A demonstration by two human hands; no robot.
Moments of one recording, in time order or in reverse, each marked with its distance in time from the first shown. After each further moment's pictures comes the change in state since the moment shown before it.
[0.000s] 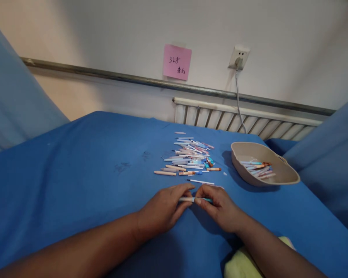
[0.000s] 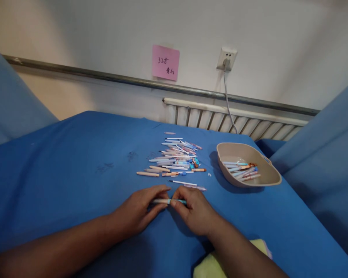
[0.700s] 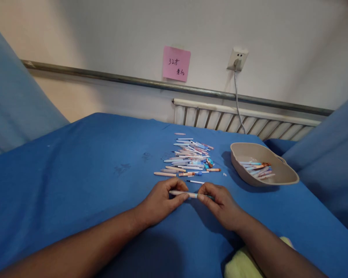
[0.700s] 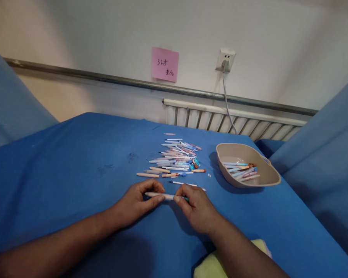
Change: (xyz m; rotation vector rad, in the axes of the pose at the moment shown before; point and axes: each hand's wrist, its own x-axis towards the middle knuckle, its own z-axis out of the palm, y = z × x) left_hand 0.014 -0.007 -0.009 -0.369 0.067 -0.256; right_hand 0.000 0.004 -0.005 -0.010 0.068 0.004
